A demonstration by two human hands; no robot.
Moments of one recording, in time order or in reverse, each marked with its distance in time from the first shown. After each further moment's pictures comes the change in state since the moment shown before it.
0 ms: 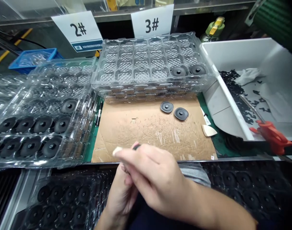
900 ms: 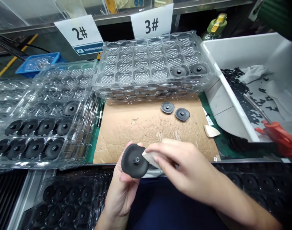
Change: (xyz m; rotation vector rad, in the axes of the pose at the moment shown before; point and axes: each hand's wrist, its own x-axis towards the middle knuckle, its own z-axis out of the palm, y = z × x) left_hand 0.008 0.002 0.008 0.051 0.099 0.101; right_hand -0.017 0.007 -0.036 -0.107 -0.157 0.183
